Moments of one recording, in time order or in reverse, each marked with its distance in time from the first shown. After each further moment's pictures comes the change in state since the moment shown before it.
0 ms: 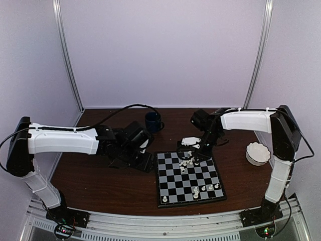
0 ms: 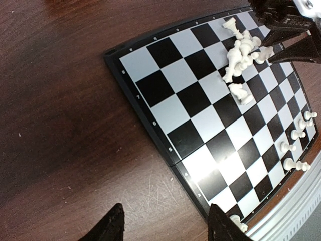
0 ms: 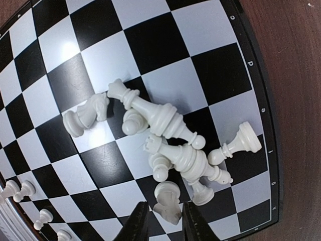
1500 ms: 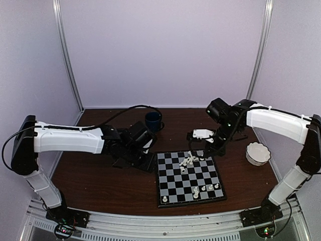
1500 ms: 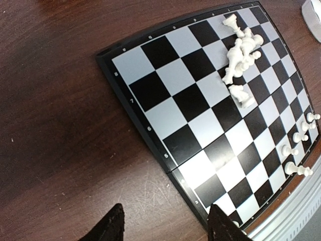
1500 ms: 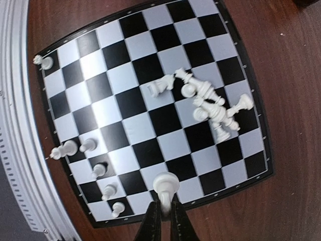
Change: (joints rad) left arm 0.000 0.053 0.035 -0.001 0.011 0.001; right arm -0.001 -0.292 -0.060 -0.114 -0.064 -0.027
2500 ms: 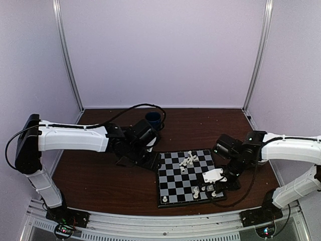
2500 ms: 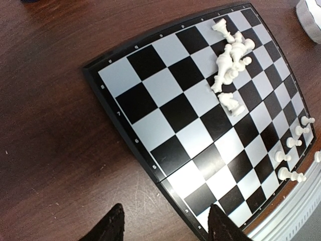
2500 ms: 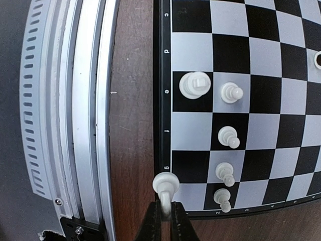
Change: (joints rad) left arm -0.002 0.047 0.059 -0.001 0.016 0.014; right arm 0.247 -0.311 -0.447 0.002 -0.021 -0.089
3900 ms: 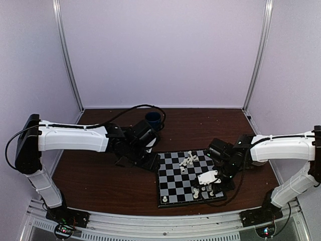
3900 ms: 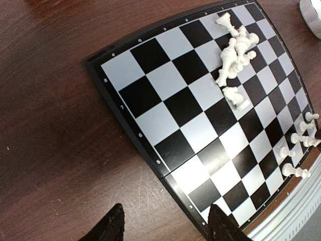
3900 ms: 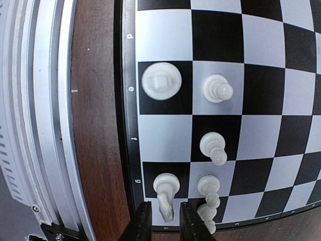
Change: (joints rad) left arm 0.000 0.000 0.000 -0.023 -0.001 0.005; right arm 0.010 0.121 -0.019 0.099 0.083 0.002
